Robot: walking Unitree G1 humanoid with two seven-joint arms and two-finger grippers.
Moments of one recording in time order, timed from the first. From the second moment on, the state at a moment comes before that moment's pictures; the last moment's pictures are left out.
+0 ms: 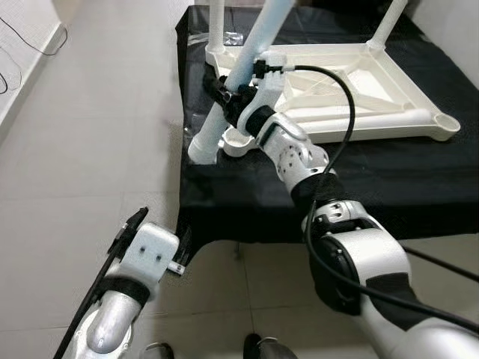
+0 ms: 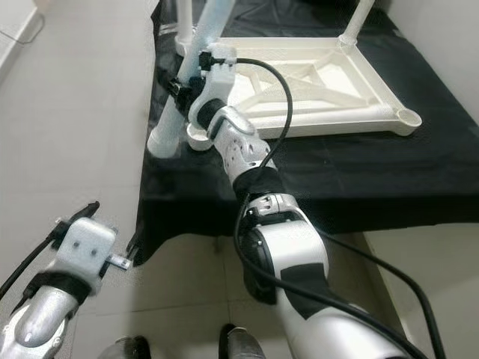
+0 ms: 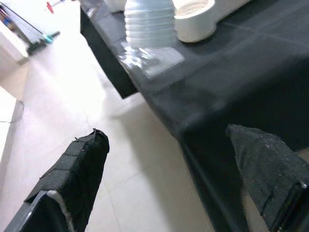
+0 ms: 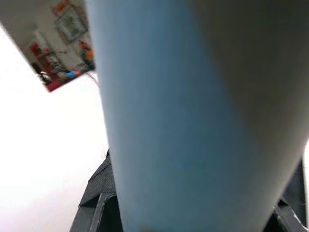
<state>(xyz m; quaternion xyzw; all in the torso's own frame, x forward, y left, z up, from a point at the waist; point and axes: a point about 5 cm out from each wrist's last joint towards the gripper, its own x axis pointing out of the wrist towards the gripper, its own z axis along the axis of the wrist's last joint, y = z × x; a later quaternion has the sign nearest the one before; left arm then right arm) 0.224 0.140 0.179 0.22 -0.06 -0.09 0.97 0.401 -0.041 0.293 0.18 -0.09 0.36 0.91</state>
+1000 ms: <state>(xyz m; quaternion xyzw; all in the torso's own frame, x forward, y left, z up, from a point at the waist) 0.288 0.132 0.178 0.18 -0.03 -0.12 0.98 0.351 -0.025 0.264 0.21 -0.03 0.43 0.88</state>
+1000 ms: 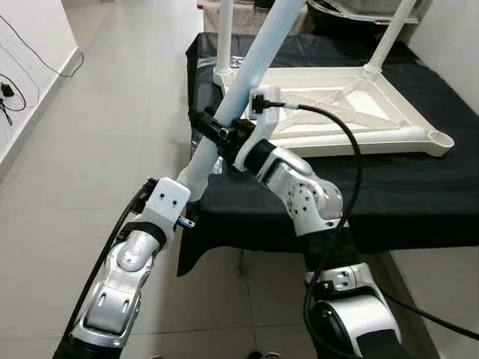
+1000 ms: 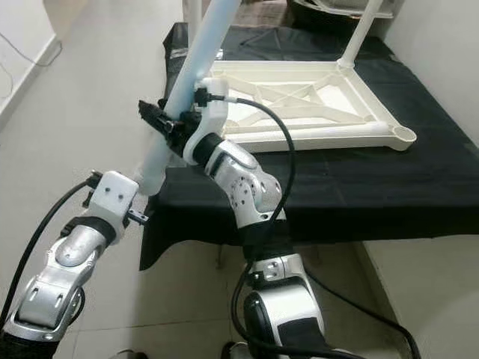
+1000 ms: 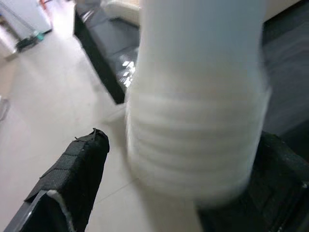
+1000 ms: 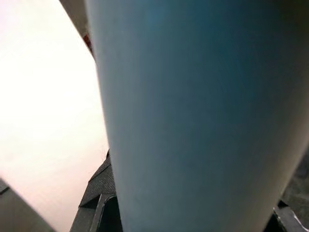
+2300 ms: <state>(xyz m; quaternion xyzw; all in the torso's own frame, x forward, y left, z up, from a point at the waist) 0.294 0.107 0.171 0.15 -0.04 -0.15 0.98 0.337 -0.024 0.255 0.20 -0.01 0.42 0.88</state>
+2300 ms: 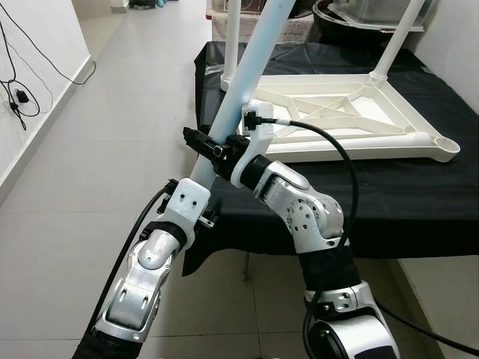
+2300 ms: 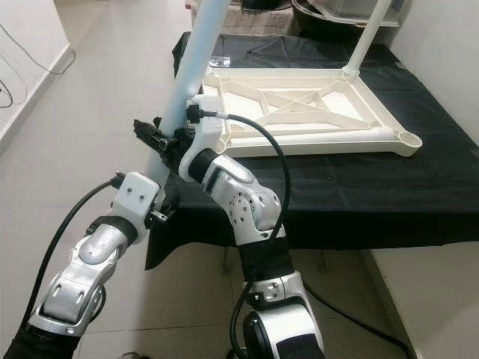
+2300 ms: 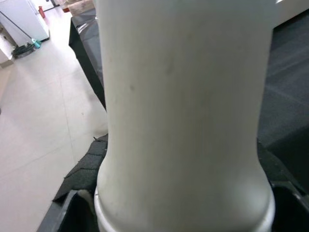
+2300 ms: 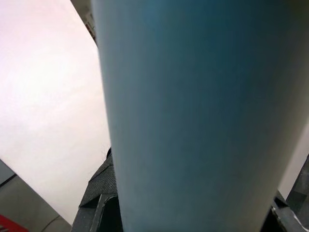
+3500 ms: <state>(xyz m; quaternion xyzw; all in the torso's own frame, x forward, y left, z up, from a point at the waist) 0.206 0.109 0.145 -0.01 0.06 -0.32 0.95 0.358 -0.079 0.242 0.30 0.02 0.57 0.76</state>
